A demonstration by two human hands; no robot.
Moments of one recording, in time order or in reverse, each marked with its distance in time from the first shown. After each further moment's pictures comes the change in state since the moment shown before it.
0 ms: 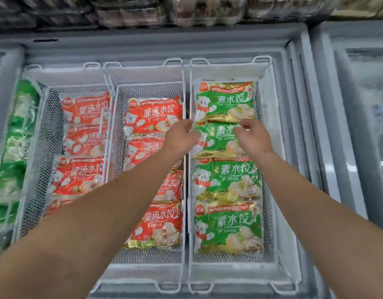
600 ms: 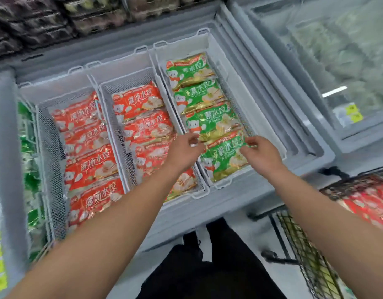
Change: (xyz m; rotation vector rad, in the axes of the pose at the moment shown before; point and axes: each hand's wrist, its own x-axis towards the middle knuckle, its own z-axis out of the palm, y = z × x) left_hand -0.234 -0.129 -0.015 0.181 -0.237 0.310; right_hand -0.333 0.100 0.046 0.024 0.246 0.117
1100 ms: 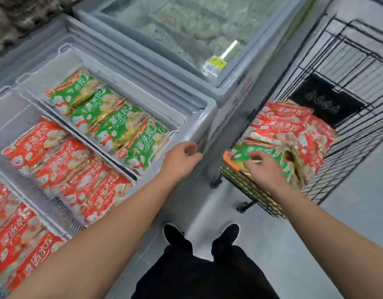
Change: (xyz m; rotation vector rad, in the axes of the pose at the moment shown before) left_hand -0.095 0.059 0.191 0.293 -0.390 0.271; right_hand -0.184 0.209 -0.088 0.227 0.369 0.455
